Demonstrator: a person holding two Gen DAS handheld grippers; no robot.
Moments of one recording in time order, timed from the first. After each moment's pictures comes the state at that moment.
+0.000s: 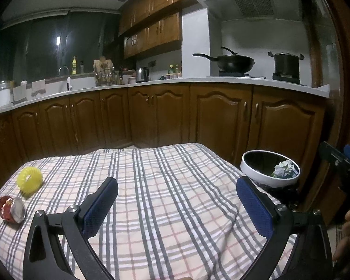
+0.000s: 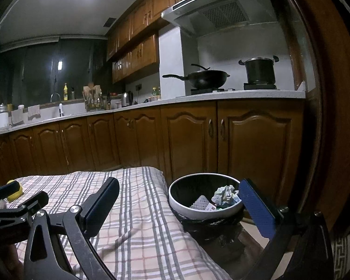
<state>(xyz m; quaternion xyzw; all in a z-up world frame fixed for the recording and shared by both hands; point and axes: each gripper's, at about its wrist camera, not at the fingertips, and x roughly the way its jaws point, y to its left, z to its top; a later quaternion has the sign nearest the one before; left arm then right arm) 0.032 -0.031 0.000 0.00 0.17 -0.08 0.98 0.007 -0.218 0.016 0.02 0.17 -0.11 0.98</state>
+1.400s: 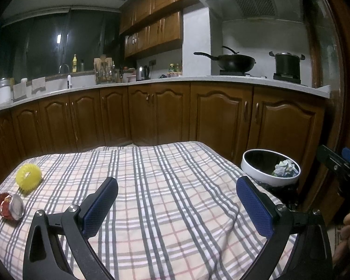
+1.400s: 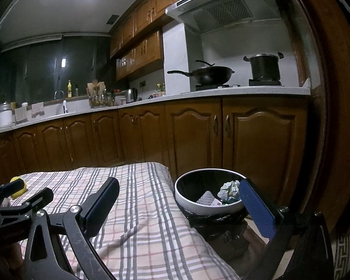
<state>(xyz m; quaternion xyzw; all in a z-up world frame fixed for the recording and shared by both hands) 0.037 -0.024 -0.003 0.00 0.17 -0.08 0.98 0.007 -0.212 0.013 0.02 0.18 -0.10 0.98</state>
